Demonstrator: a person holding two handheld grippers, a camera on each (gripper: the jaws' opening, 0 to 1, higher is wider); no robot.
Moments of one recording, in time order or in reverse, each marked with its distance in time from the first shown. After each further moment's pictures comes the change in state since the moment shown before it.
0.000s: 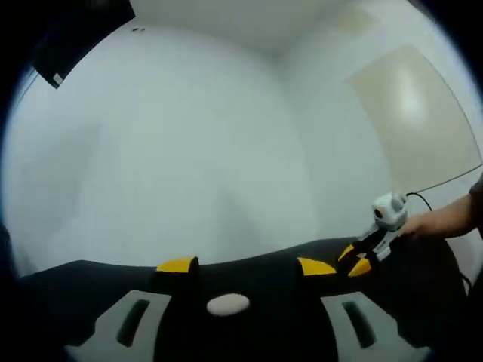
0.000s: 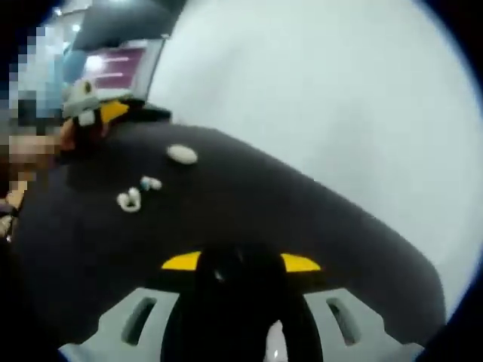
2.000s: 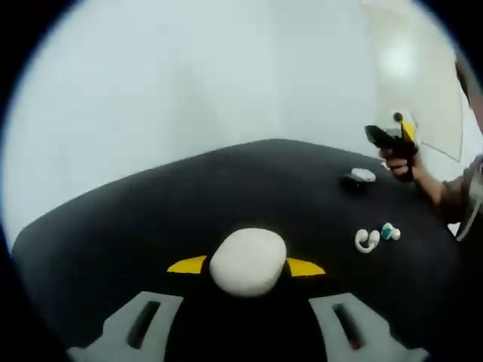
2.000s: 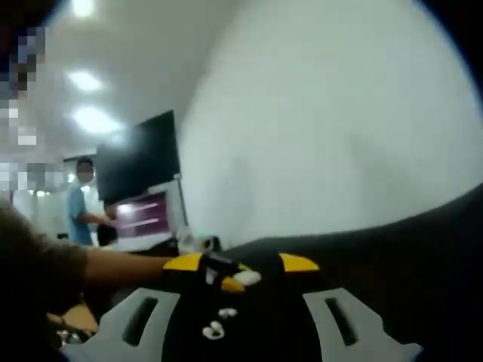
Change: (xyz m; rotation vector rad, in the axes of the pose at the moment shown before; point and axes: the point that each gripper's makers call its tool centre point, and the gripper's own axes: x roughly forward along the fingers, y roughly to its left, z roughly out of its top) left arm 0.076 0.020 -0.125 -0.024 0.663 -0.384; right arm -0.058 0.025 0.121 0.462 -0.667 0.285
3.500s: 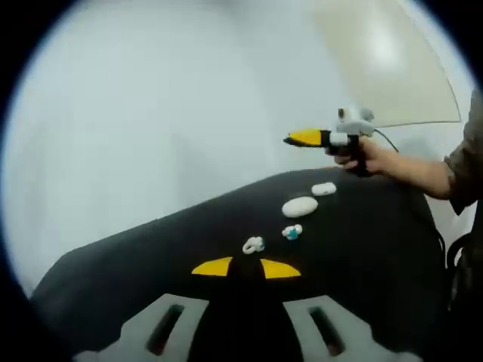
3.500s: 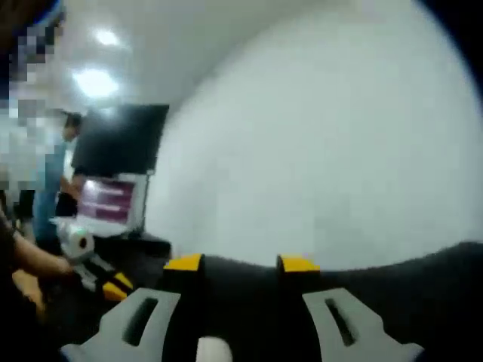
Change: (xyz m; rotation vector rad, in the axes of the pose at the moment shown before) left arm -0.077 -0.130 0.005 0.123 -0.297 0.248; right arm -0.050 -0.066 0.057 -0.158 -0.195 -0.284
